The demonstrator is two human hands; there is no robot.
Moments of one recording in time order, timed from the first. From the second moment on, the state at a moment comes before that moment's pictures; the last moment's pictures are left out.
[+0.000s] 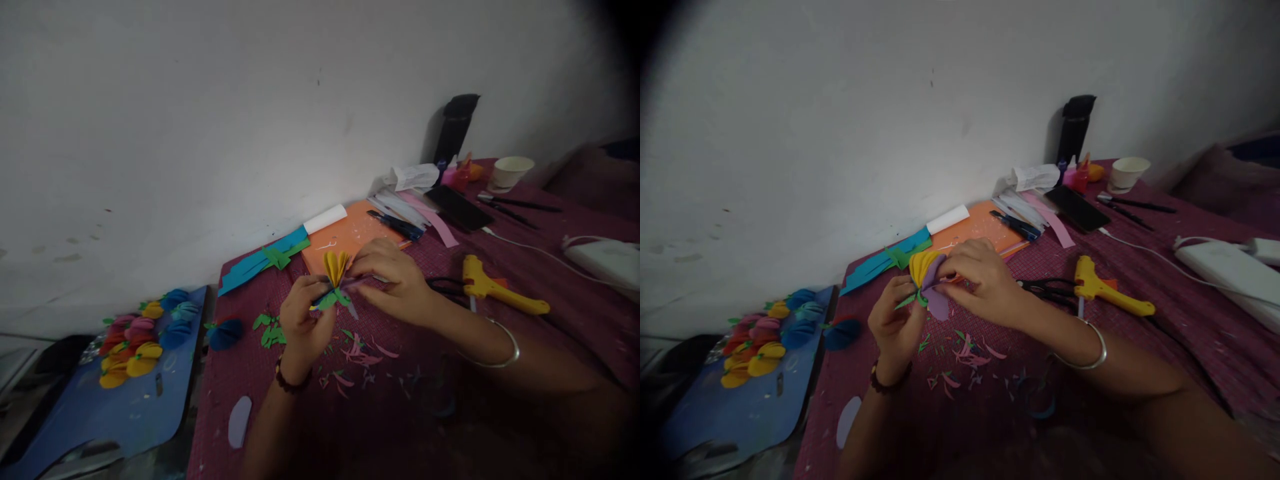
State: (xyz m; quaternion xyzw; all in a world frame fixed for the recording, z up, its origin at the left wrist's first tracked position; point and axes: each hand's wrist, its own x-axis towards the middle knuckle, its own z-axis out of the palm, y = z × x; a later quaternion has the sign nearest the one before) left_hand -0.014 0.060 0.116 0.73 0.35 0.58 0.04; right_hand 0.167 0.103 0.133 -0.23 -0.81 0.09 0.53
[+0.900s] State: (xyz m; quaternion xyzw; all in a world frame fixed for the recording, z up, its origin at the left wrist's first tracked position) left_hand -0.013 0.059 0.107 0.72 0.38 0.58 -0.06; right_hand 0.162 0.095 0.132 -0.25 -0.81 0.03 0.54
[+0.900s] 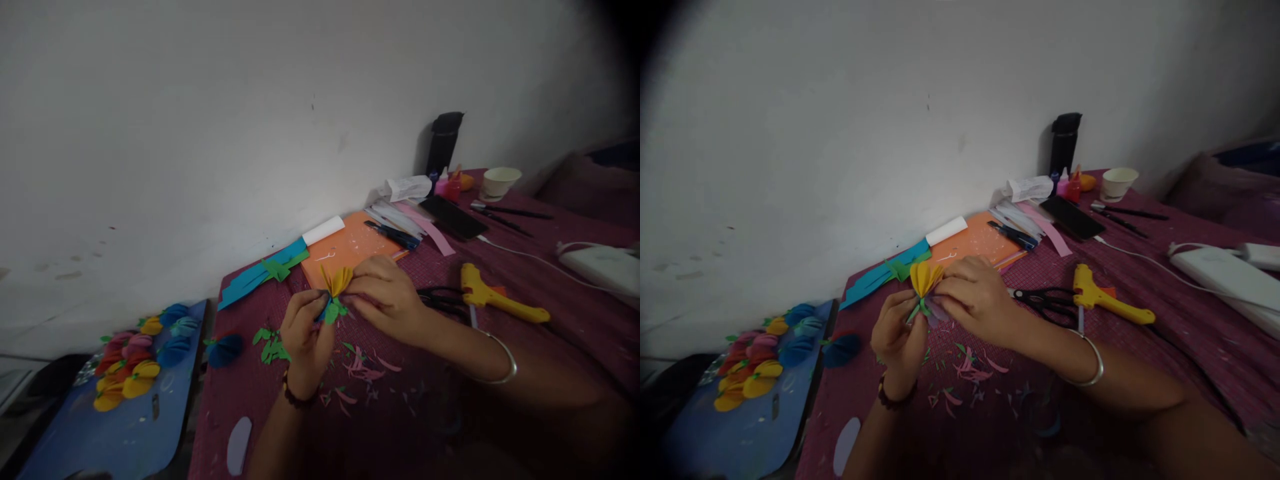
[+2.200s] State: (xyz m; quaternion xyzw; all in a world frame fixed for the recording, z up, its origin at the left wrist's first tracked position) left_hand -0.017 0.067 0.093 0.60 0.42 0.67 0.13; right_hand 0.167 0.089 0.138 -0.18 -0.80 0.16 0.55
